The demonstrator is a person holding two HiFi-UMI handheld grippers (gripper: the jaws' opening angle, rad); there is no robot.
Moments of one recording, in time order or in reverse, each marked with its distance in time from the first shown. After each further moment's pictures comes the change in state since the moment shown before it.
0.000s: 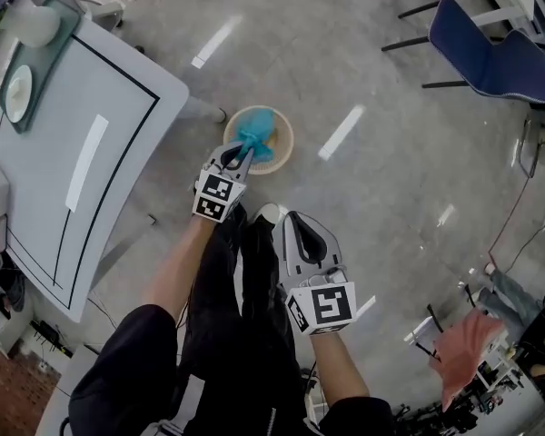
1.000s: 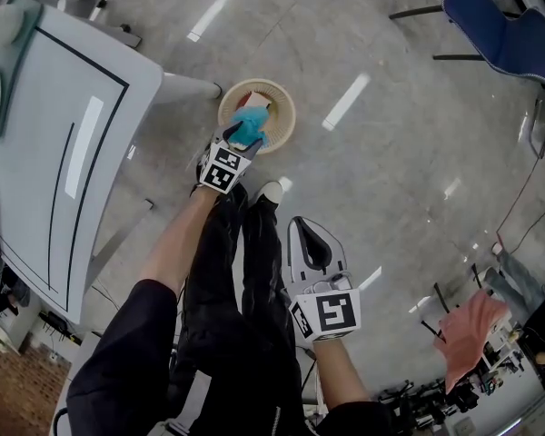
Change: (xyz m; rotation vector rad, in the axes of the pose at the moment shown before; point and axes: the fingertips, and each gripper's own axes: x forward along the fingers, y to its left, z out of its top) left arm 0.077 0.000 -0.134 0.000 0.286 -0.112; right arm 0.007 -0.021 -0.063 0.075 0.097 -0.044
